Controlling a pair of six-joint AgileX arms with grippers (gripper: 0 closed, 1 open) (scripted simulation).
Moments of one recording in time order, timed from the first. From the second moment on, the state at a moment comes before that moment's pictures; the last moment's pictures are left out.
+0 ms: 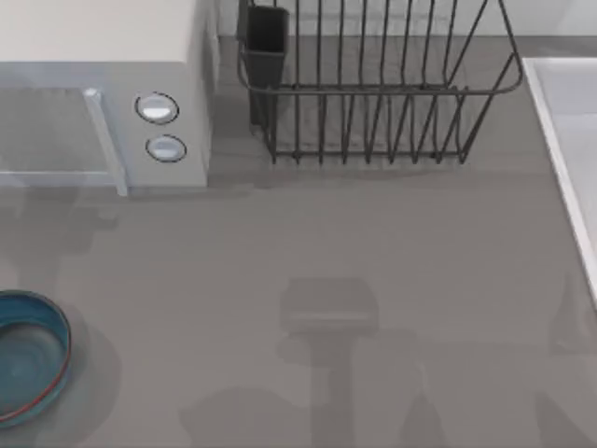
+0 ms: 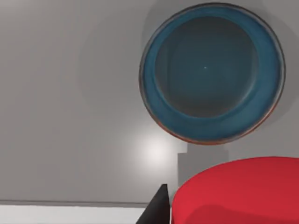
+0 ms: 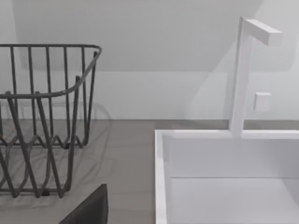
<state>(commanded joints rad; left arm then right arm) 0.05 1.53 1.74 -1.72 -0.02 0.07 0.00 0.00 0.00 0.00 0.00 0.00</state>
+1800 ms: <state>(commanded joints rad) -0.58 2.28 2.21 -1.50 0.00 -0.55 0.00 0.00 0.00 0.00 0.00 0.00</state>
